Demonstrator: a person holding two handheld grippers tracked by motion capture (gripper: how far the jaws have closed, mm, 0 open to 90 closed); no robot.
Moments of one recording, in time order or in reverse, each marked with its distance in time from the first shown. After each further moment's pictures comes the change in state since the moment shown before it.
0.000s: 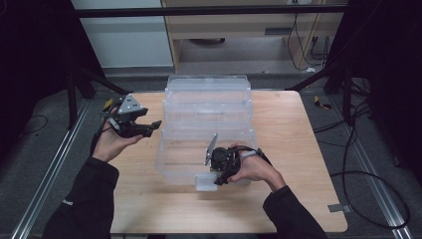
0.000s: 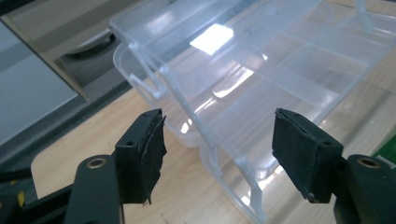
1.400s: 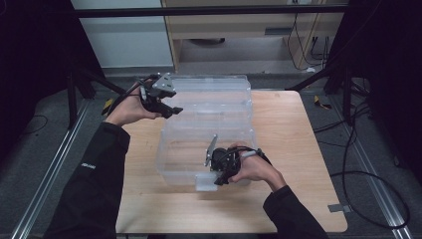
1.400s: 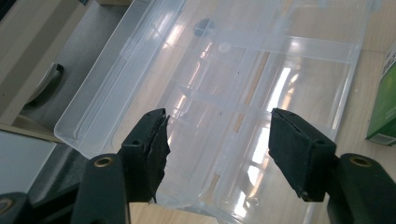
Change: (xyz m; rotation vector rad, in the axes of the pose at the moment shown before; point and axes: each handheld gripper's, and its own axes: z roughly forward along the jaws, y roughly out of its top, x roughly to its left) left arm 0.003 0.080 0.055 0.129 -0.208 0.371; right arm 0.001 0.000 0.000 0.002 -0.009 -0.018
